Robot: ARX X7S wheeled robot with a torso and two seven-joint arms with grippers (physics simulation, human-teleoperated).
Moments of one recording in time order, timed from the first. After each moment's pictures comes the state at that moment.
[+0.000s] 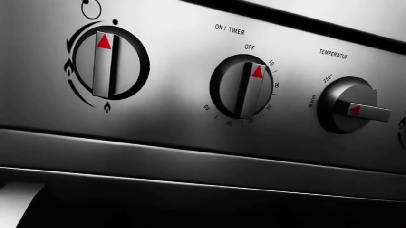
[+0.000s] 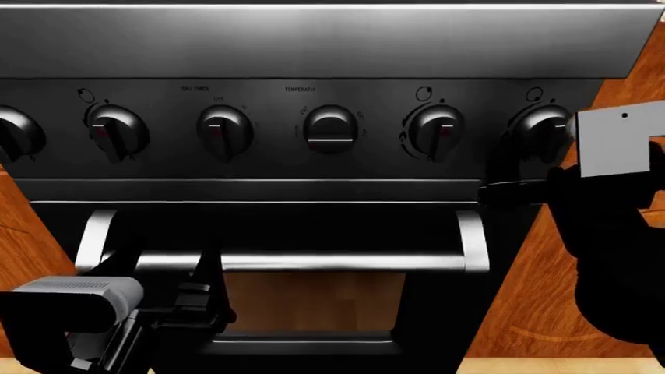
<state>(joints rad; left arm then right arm) 0.06 -0.62 0.07 0.81 -0.87 -0.36 -0.49 0.88 0.93 -0.52 -0.47 1.19 0.80 0.90</state>
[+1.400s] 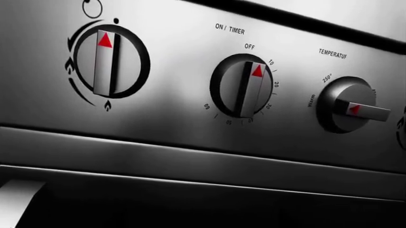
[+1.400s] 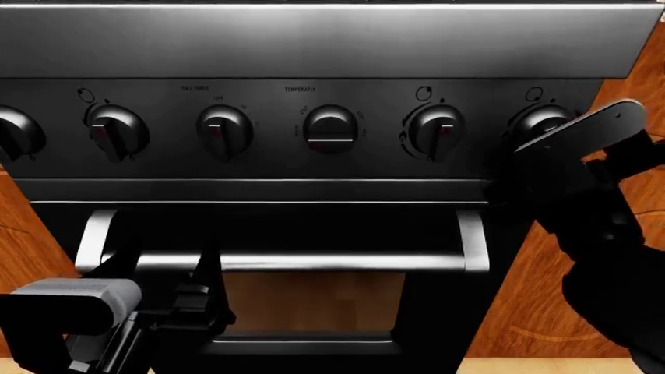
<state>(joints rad) 0.07 -0.63 0.08 0.81 -0.87 -0.34 -0.49 1.06 1.00 -0.88 -0.57 0.76 0.97 0.75</state>
